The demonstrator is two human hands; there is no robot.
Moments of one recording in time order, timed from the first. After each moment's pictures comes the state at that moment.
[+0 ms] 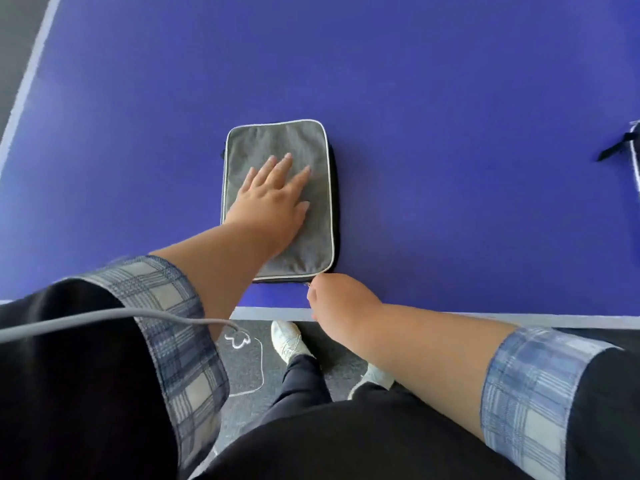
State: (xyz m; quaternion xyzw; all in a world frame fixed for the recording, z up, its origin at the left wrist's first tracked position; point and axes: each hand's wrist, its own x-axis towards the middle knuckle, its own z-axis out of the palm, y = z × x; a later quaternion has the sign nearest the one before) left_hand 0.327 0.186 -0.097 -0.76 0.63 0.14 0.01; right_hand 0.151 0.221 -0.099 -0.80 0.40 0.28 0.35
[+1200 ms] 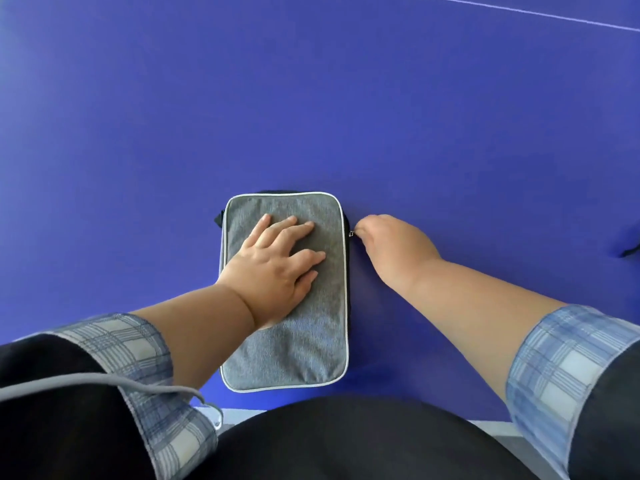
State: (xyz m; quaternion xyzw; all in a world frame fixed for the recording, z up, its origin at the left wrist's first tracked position) left_hand 0.381 0.139 -0.117 -0.66 0.73 0.13 -0.07; right_hand 0.192 0.001 -0.098 -0.83 0.47 0.15 0.25
